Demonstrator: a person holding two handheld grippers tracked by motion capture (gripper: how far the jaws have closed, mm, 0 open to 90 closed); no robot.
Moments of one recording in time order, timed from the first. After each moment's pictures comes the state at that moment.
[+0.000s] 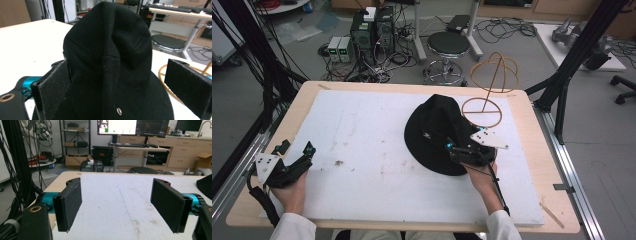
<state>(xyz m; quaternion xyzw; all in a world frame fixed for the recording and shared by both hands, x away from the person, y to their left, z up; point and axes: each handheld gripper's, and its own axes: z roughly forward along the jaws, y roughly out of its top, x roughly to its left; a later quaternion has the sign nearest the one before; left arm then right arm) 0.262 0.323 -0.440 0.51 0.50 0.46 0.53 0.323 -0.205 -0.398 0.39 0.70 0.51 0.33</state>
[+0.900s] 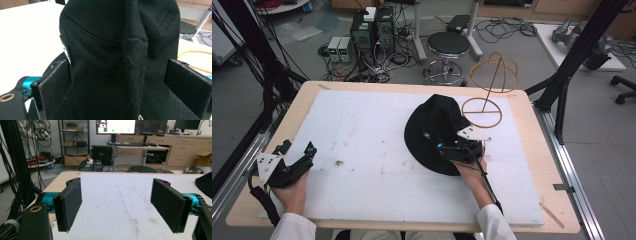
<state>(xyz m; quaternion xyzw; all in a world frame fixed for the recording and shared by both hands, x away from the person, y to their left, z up) 0.263 0.321 -0.440 0.52 0.50 0.46 0.52 0.347 -0.183 -0.417 0.40 0.73 0.47 0.30</state>
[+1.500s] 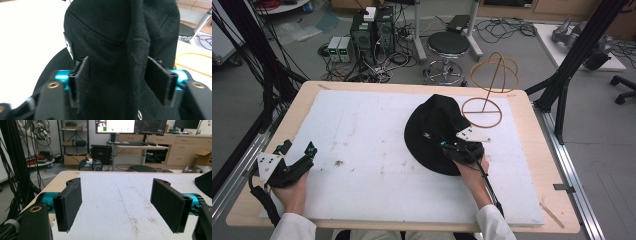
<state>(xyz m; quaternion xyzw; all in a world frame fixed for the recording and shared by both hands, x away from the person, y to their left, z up) 0.263 0.321 -0.440 0.52 0.50 0.46 0.52 0.341 -0.183 -0.413 0.39 0.74 0.46 0.30</state>
